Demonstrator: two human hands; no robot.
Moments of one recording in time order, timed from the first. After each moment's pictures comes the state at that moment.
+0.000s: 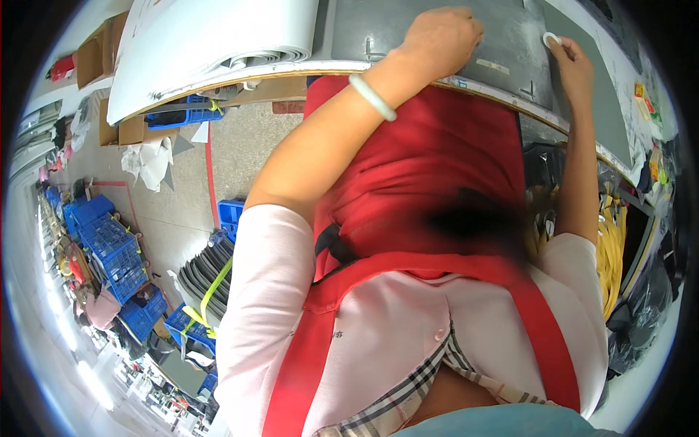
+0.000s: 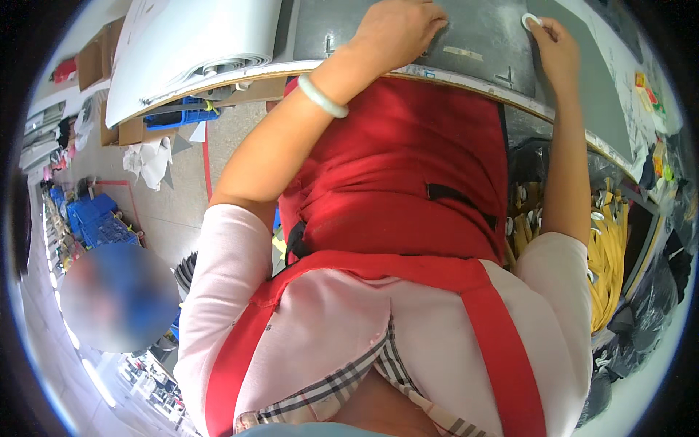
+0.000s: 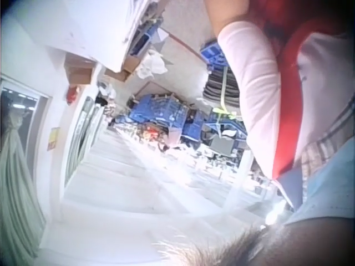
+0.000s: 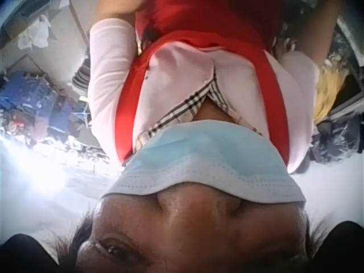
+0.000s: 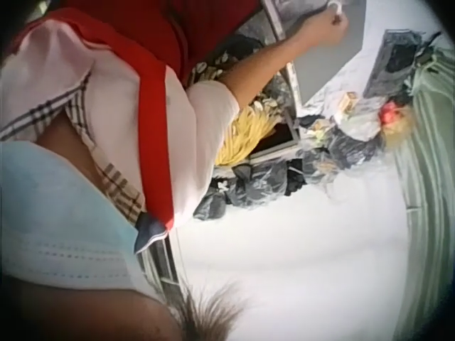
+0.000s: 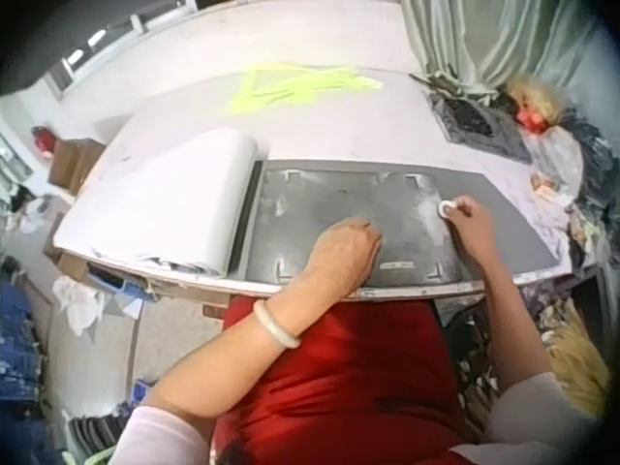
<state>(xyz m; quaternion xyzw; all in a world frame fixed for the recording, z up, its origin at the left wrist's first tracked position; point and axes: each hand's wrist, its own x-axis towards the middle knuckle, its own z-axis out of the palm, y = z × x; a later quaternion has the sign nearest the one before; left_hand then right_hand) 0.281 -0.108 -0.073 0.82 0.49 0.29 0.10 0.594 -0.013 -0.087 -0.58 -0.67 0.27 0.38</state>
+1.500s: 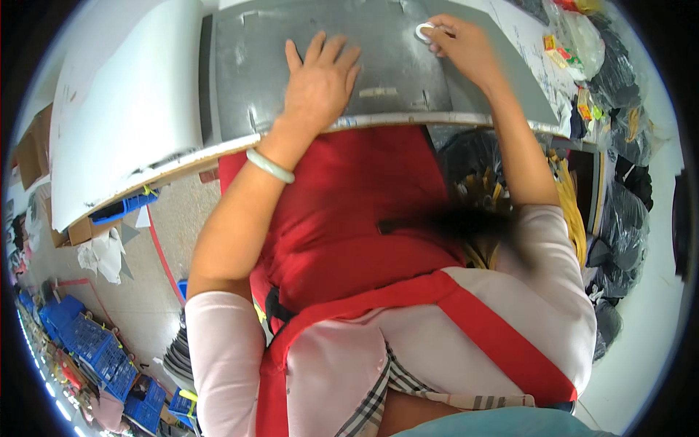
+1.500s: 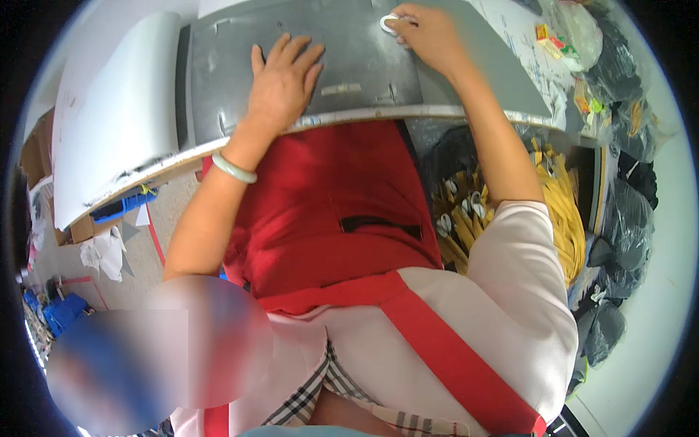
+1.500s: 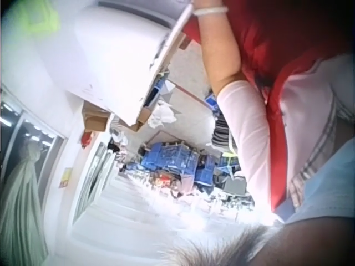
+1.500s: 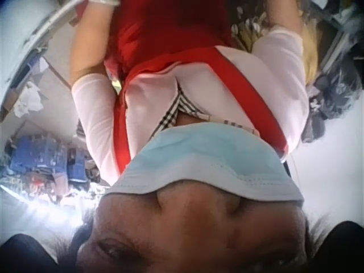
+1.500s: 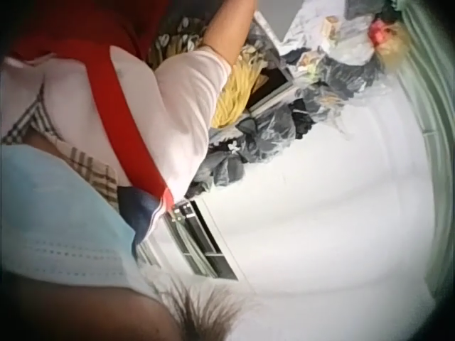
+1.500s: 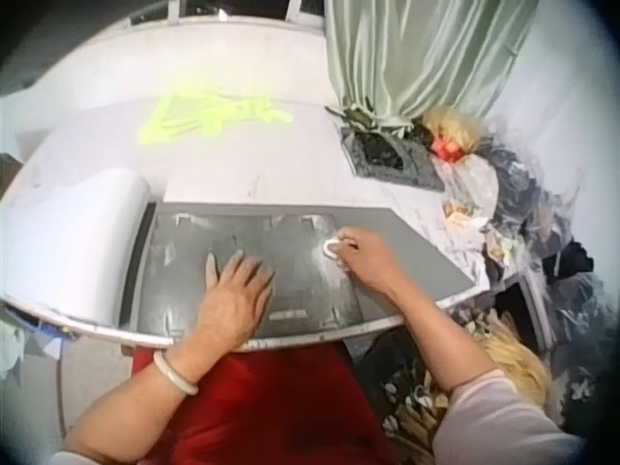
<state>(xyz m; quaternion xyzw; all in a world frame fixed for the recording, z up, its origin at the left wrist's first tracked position) 0.293 -0.106 -0.087 0.81 0.53 0.24 -0.01 0.564 -0.020 -0.031 -0.58 -0.69 0.35 0.25</state>
